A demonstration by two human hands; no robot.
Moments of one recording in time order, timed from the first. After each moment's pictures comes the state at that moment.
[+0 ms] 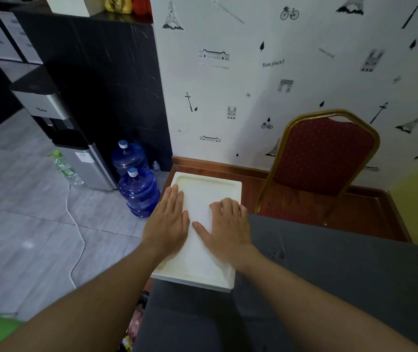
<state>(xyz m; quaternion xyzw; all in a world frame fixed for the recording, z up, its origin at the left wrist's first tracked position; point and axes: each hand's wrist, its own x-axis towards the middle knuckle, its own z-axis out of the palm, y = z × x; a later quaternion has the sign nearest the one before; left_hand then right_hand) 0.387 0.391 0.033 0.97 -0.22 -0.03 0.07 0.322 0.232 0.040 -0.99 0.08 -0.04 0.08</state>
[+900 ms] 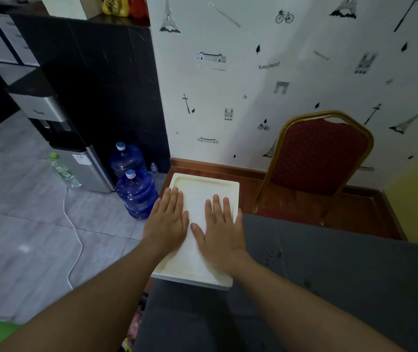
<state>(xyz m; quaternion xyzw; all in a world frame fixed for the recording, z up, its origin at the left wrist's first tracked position) 0.390 0.387 0.039 0.97 -0.22 -0.08 0.00 0.319 0.248 0.027 -0.99 0.11 0.05 0.07</state>
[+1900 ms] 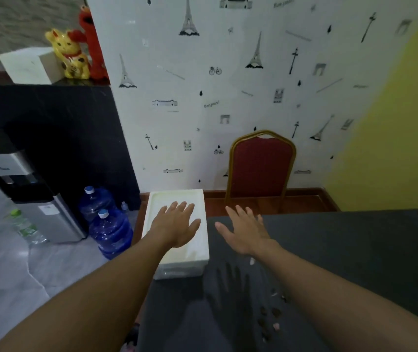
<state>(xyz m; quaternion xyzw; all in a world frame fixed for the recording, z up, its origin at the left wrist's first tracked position) 0.308 0.358 0.148 0.93 -0.36 -0.10 0.00 0.182 0.192 0.140 -0.96 0.23 0.06 0.15</state>
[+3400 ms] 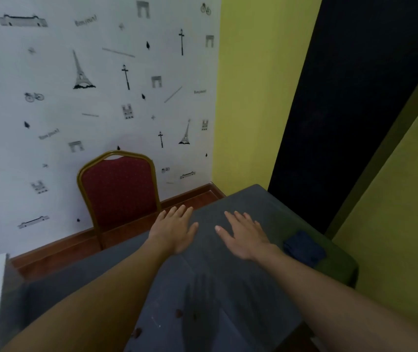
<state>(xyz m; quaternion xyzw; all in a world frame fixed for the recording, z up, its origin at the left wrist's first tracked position) 0.049 -0.022 0.182 0.81 -0.59 -0.08 0.01 -0.136 -0.122 0.167 -0.88 0.44 0.01 0.16</state>
